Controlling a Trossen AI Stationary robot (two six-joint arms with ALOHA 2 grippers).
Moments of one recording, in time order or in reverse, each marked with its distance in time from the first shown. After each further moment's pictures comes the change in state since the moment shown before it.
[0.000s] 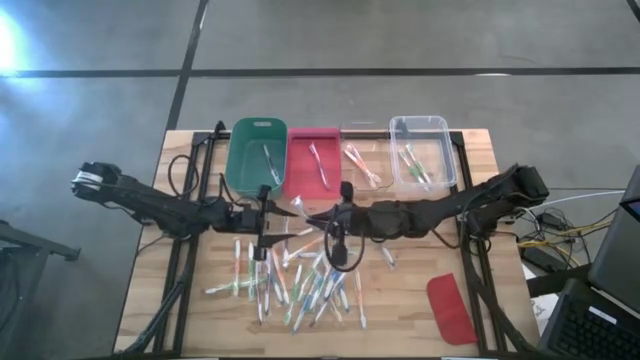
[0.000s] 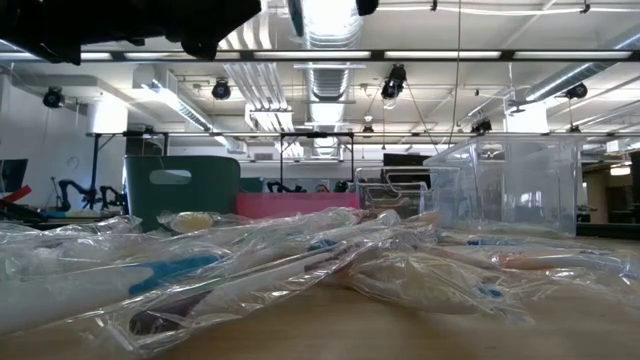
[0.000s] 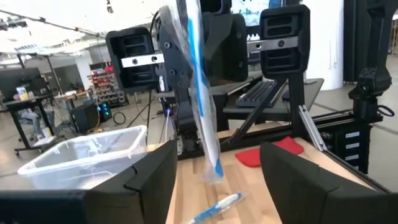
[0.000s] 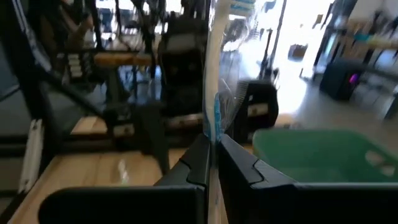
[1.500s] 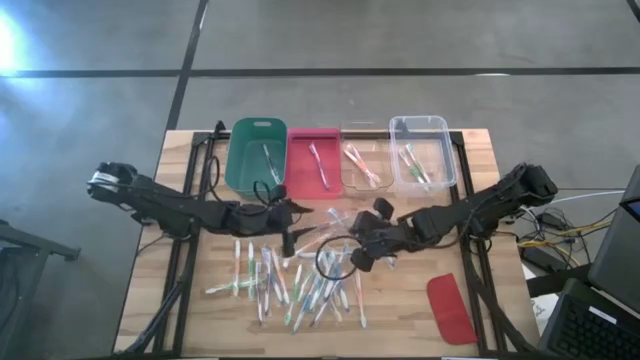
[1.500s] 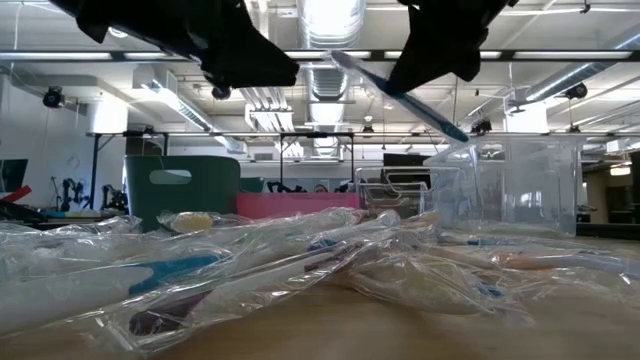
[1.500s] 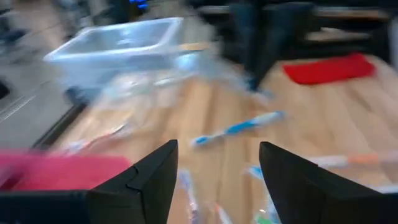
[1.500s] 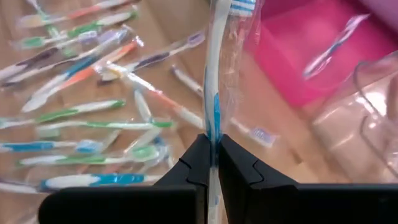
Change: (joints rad) left arm -0.002 0.198 0.277 -0.506 -0.284 -0.190; right arm 0.094 -0.065 -0.033 -0.825 0.158 0.575
